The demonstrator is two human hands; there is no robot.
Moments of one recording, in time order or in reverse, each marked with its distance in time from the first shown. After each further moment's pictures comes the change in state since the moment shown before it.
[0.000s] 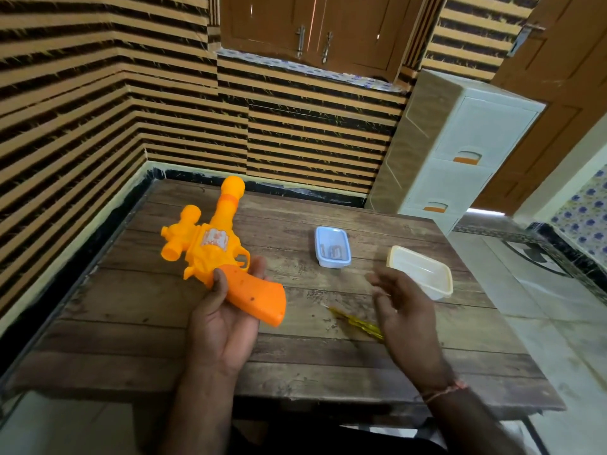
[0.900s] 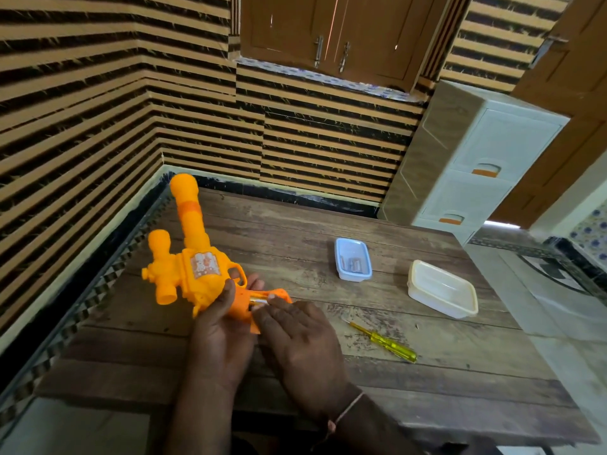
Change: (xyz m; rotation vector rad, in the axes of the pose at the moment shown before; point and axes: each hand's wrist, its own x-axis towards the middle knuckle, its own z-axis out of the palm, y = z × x) left_hand 0.011 0.027 -0.021 0.090 0.058 0.035; right_hand -0.036 -0.035 0.129 -0.528 -0.161 -0.942
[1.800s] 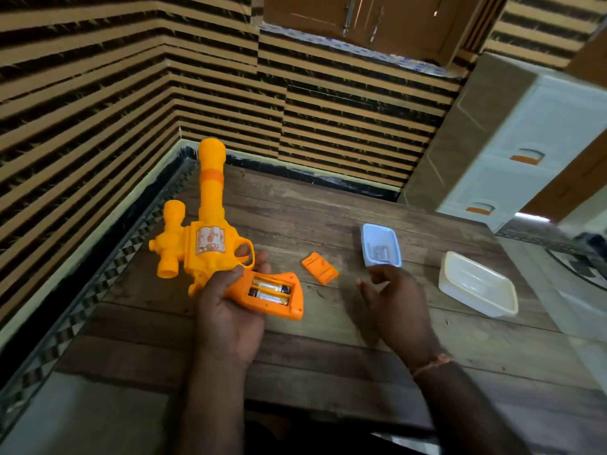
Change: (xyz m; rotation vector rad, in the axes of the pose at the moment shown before) left_hand 0.004 0.014 -0.002 0.005 0.114 0.127; right_hand -0.004 0.093 -0.009 0.147 -0.165 0.929
